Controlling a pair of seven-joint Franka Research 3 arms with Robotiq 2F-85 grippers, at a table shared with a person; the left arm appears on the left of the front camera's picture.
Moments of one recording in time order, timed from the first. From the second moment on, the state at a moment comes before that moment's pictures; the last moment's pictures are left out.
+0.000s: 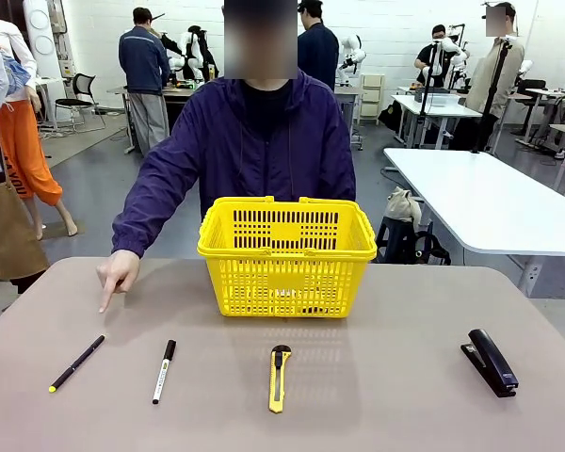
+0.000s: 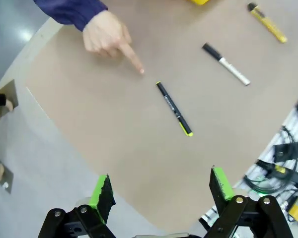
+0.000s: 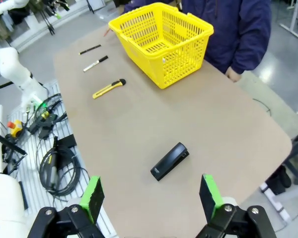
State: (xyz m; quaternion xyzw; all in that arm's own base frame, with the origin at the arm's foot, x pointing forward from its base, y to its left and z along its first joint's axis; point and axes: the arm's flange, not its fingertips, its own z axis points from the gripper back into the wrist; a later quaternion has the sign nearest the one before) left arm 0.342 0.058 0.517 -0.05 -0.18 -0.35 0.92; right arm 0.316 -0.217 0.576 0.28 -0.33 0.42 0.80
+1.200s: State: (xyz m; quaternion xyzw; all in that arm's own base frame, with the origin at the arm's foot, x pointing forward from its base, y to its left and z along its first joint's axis) left arm 0.391 -0.060 0.365 0.00 -0.05 -0.32 0.95; right arm 0.316 -0.217 0.575 0.28 -0.33 0.42 0.80
